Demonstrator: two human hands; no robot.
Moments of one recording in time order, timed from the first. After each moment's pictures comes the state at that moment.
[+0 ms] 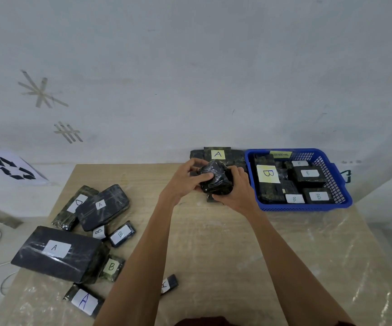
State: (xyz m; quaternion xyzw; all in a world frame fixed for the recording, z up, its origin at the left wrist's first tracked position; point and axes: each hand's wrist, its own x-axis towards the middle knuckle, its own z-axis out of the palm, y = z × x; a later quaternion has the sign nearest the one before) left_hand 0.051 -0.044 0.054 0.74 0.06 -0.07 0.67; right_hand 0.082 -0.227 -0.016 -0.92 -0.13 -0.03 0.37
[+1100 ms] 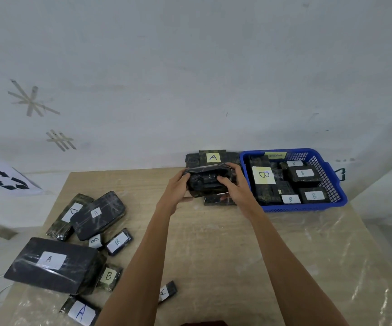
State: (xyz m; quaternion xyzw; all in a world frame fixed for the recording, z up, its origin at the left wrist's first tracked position) left_hand 0.057 -0.041 0.032 0.71 0.20 -0.09 0.67; right_hand 0.080 -0.227 0.015 -0.70 -0.01 0.13 0.70
